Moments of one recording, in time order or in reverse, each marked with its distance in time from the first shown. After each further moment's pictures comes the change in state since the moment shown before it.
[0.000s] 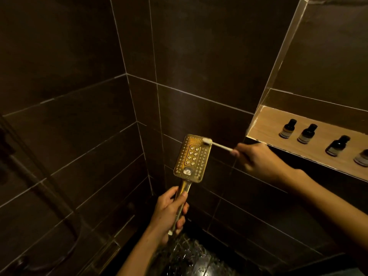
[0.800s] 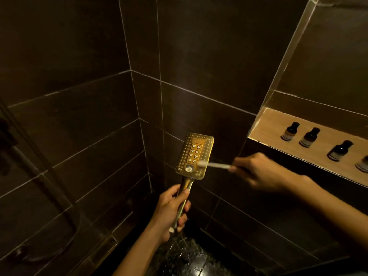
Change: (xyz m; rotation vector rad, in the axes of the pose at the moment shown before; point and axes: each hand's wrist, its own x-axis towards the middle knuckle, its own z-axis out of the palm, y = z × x) left_hand -0.002 0.004 0.011 -0.060 0.016 -0.055; right_hand -0.010 0.001 0.002 -0.053 -0.197 -0.123
